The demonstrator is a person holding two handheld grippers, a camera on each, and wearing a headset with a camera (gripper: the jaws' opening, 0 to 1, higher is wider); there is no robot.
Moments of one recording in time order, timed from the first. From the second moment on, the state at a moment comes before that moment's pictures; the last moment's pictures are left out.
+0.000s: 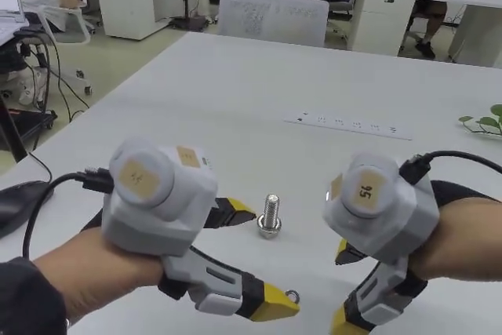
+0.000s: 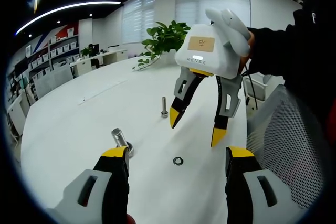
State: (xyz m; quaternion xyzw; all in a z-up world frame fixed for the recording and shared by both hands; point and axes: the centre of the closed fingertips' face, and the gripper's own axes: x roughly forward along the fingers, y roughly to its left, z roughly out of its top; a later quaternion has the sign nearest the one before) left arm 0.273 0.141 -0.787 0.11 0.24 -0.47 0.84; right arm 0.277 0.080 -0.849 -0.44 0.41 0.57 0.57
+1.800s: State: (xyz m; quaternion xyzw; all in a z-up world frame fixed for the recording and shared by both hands) left arm 0.274 0.142 -0.787 0.10 0.24 -0.47 0.85; right arm 0.278 0.116 -0.876 -0.45 0.41 0.59 0.53
